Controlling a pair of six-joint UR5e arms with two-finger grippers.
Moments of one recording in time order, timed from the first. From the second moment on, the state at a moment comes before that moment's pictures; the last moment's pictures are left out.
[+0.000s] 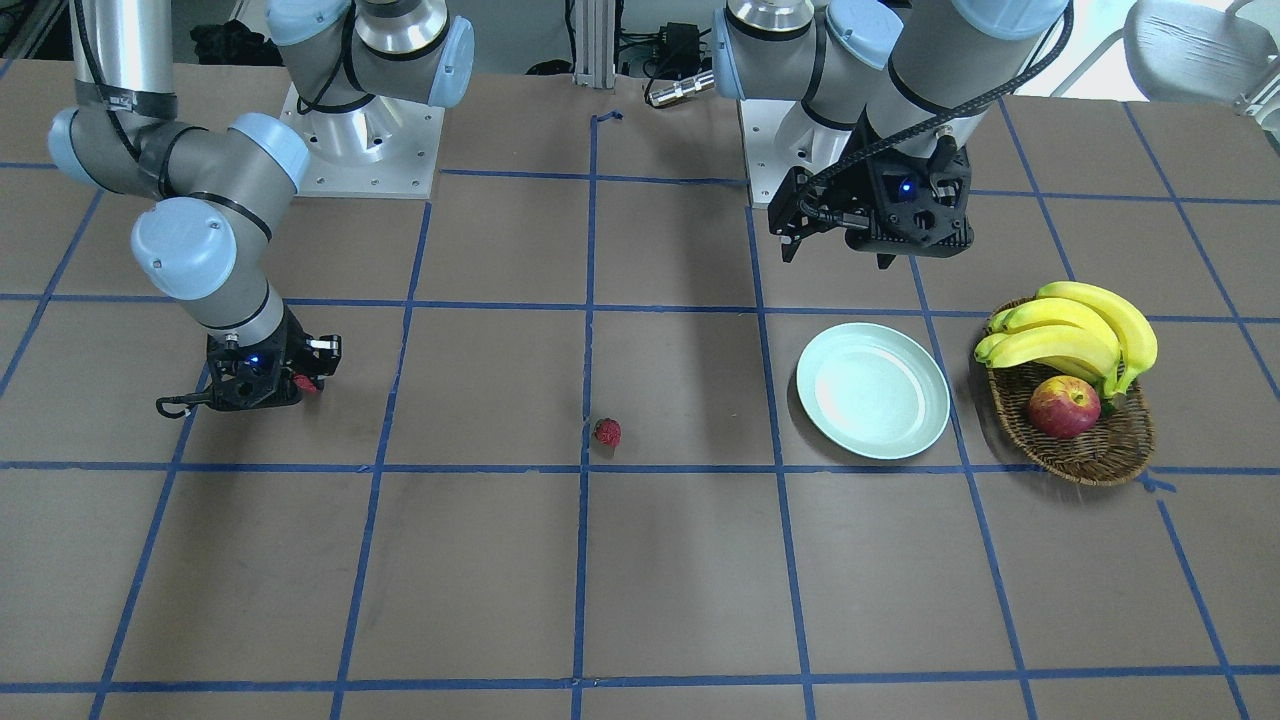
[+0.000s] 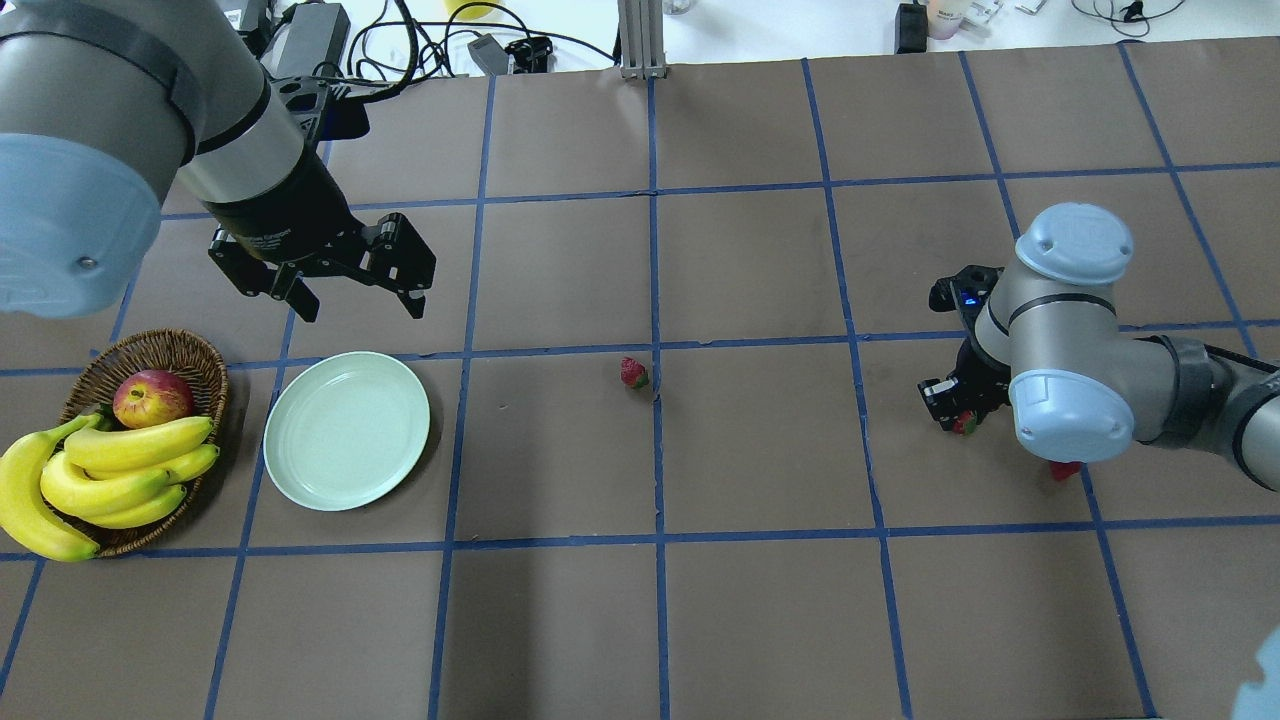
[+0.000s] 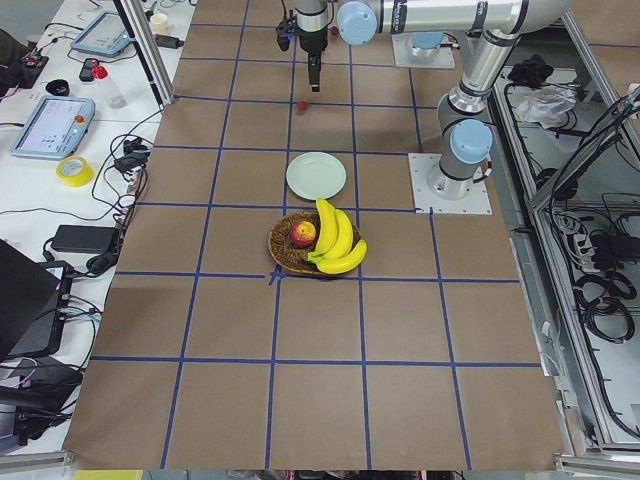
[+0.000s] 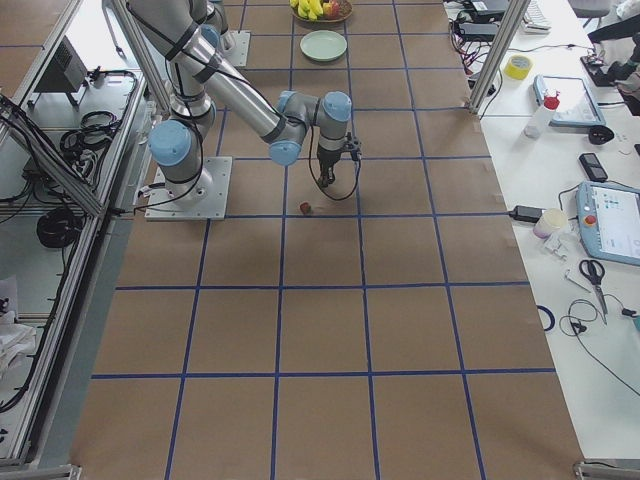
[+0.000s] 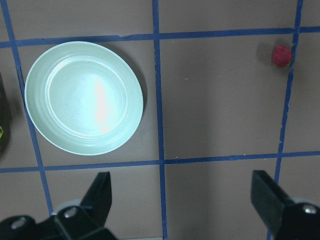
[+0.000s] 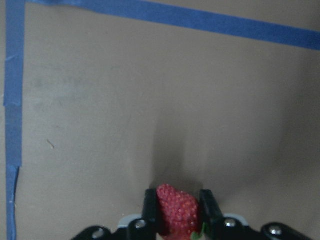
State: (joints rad) left arm -1.57 -1.53 -1.69 -1.56 1.54 0.03; right arm 1.35 -1.35 2.20 -2.34 -1.63 -0.37
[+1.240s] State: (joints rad) left arm -1.57 -1.54 -1.69 -1.56 1.54 0.03; right arm 2.01 -1.20 1.89 -2.32 -1.47 0.76
